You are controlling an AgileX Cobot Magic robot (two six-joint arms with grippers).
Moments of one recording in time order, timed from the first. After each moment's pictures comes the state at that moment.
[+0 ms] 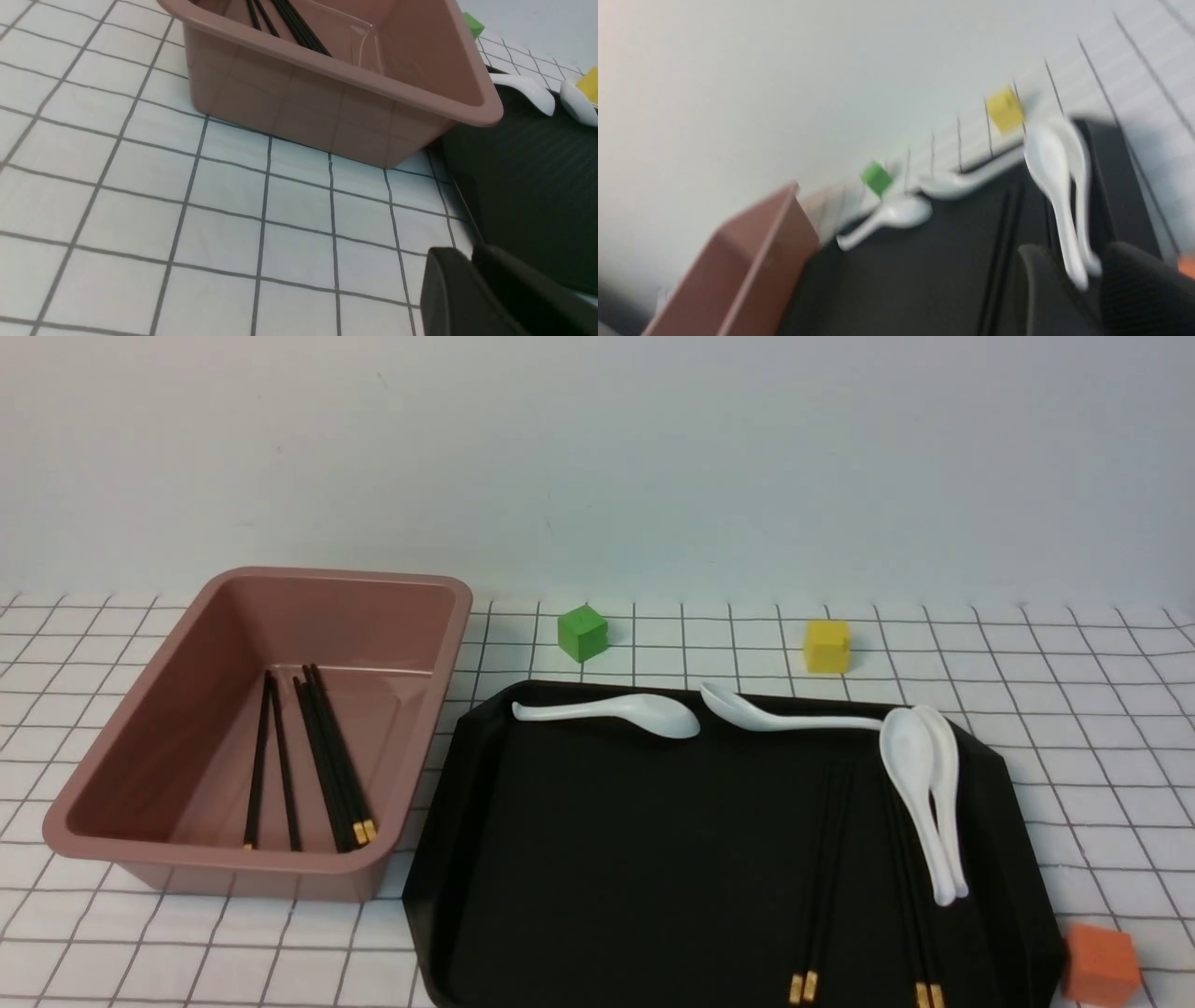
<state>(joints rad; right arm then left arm) 0.08 0.00 -0.09 0.52 0.25 0.13 -0.07 -0.01 0.03 -0.22 0.39 -0.18</state>
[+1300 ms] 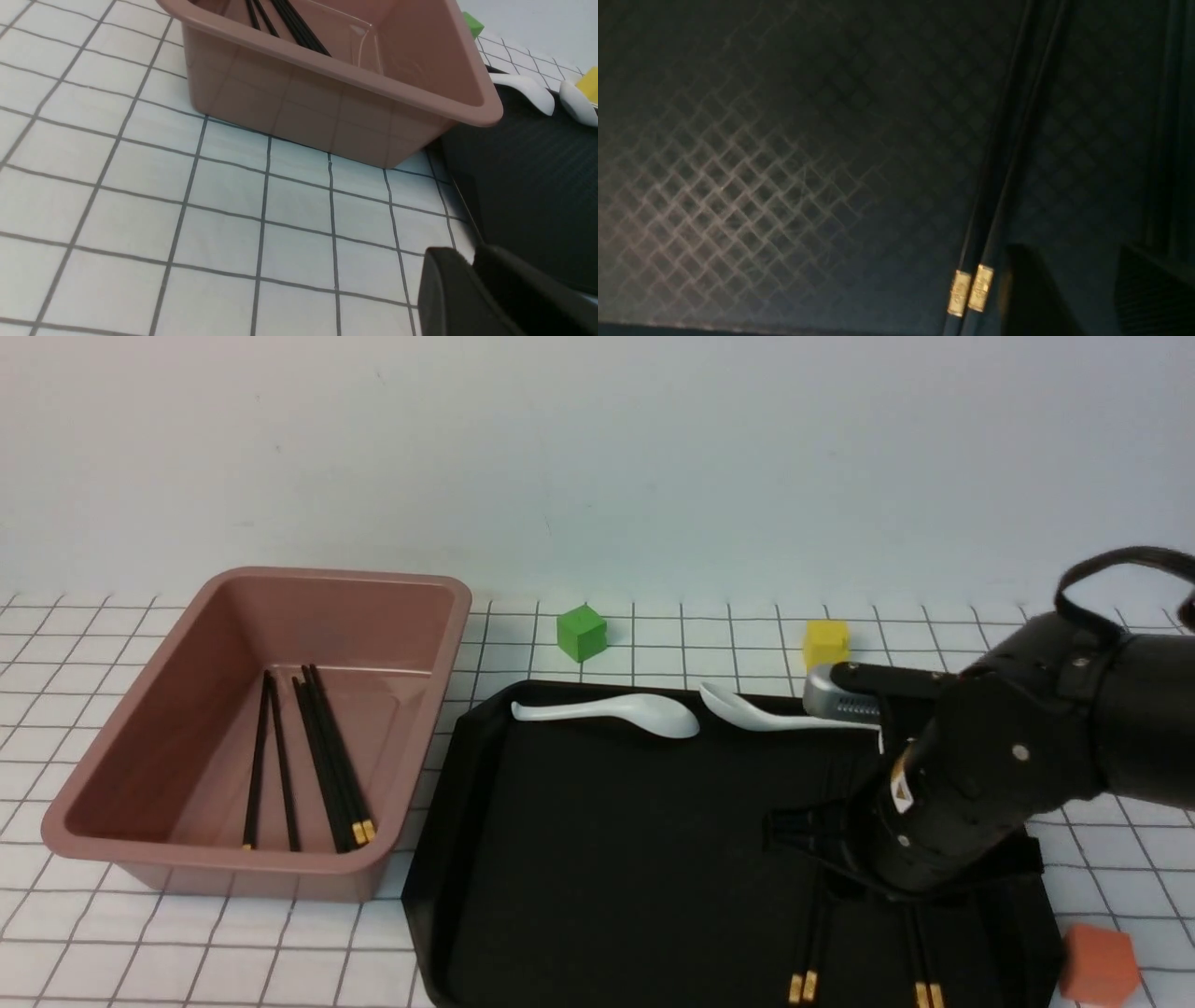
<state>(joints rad) 0.54 1.65 -1.03 -0.08 0.69 0.77 -0.07 -0.01 0.03 -0.22 0.39 -0.18</state>
